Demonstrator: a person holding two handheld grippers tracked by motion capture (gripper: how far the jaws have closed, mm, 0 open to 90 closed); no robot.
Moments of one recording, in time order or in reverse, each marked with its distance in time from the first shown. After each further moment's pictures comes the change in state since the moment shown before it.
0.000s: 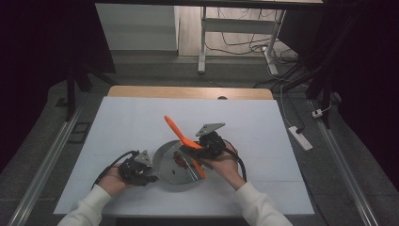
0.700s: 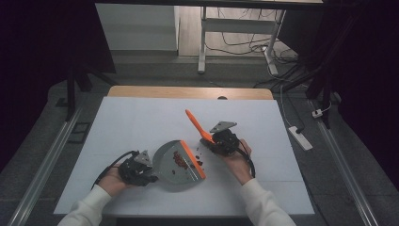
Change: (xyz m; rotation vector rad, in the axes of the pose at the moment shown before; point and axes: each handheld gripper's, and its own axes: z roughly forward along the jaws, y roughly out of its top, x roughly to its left) left arm 0.000 0.000 0.000 -0.004 -0.001 -0.001; right arm -0.036 -0.024 -0.009 0.069 -0.220 0.034
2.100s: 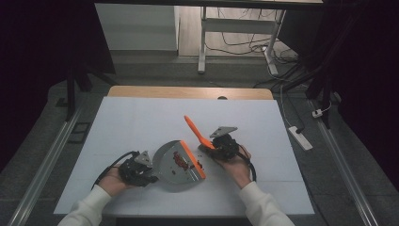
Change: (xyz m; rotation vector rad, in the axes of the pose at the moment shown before) left arm -0.001 0.000 0.000 0.006 -0.001 0.003; right arm 0.015 -0.011 -0.005 0.003 0.055 0.031
